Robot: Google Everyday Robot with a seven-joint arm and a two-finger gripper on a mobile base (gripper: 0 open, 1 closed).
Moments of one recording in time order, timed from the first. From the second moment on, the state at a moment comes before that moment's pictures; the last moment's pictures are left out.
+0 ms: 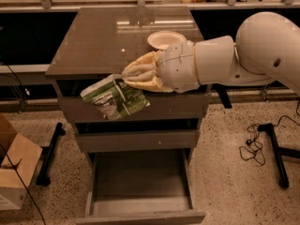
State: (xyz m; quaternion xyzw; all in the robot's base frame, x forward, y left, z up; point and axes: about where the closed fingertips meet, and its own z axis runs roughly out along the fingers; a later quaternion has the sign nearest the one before) arm 0.501 0.030 0.948 -0.67 0.48 0.20 0.53
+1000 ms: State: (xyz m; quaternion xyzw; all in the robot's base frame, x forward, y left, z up) arm 0.550 0.054 1.015 -0.71 0.41 0.15 0.55
